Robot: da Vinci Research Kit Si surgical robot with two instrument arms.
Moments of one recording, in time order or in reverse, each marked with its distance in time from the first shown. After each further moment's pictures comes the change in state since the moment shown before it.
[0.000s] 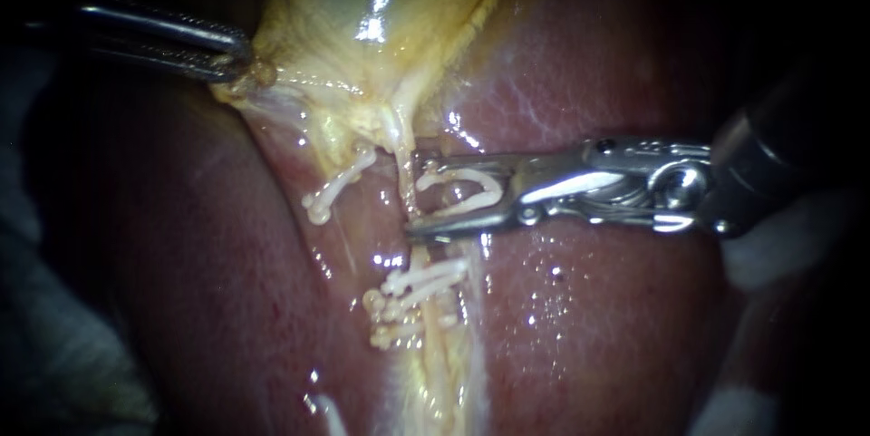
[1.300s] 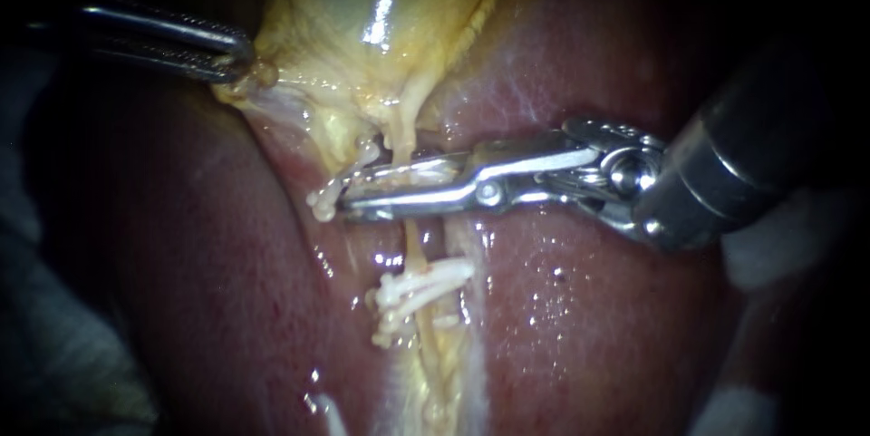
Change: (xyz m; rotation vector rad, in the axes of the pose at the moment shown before) right arm 0.004 -0.002 -0.001 0.327 0.242 0.289; left arm 0.000 0.000 0.000 0.001 0.000 -0.001
